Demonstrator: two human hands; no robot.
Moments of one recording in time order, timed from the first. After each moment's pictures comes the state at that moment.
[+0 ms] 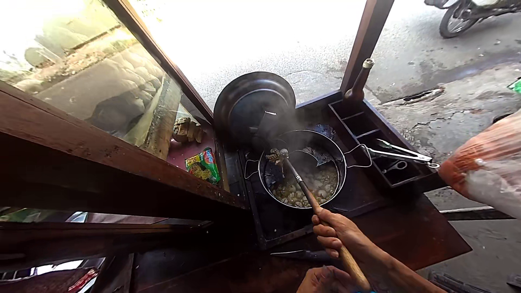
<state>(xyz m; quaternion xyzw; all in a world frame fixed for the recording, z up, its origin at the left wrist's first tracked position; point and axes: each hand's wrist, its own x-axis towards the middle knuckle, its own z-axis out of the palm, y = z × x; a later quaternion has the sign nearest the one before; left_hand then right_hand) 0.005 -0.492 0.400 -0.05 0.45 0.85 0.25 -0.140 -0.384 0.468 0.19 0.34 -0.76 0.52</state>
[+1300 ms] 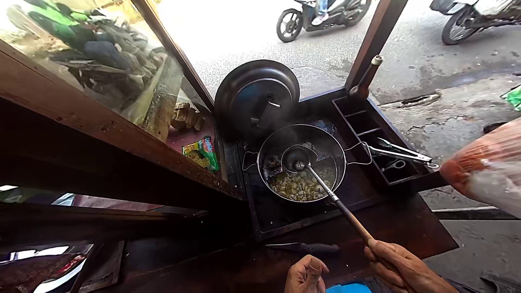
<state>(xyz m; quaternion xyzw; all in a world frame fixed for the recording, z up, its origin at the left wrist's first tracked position) 0.026 -0.493 0.403 -0.14 0.57 0.80 0.11 -0.099 -0.269 0.451 0.08 0.53 -0.68 0.49</state>
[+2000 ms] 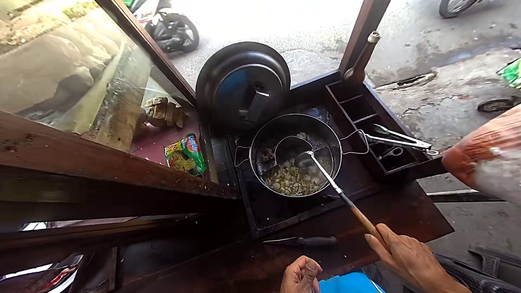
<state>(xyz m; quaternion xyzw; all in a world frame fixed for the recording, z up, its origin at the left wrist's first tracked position) 0.029 -0.501 0.386 -0.20 0.56 0.78 0.18 -0.112 -0.271 0.447 -0.08 0.93 -0.10 0.34</state>
